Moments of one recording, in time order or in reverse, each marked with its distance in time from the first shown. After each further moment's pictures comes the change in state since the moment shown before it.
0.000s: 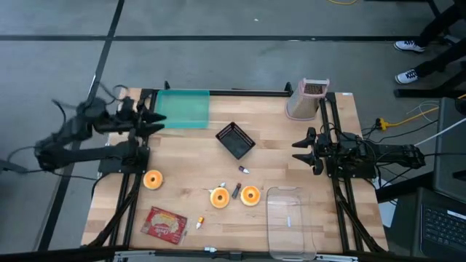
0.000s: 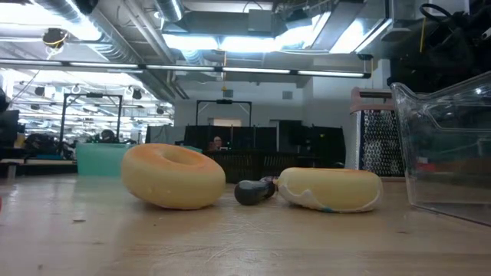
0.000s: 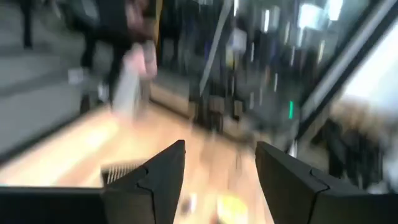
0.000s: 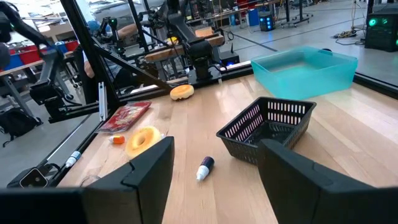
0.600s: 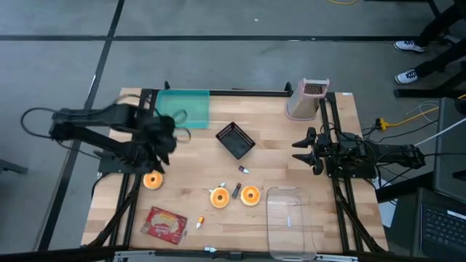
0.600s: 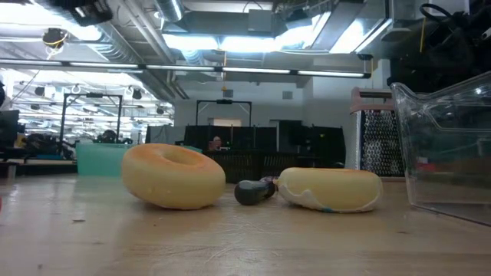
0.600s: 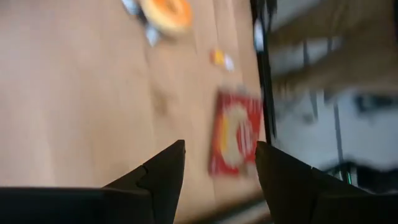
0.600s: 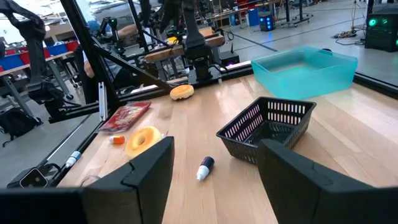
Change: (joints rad) left arm -0.354 0.628 0.299 -0.730 0.277 0.299; right arm 0.000 0.000 0.000 0.000 0.000 0.000
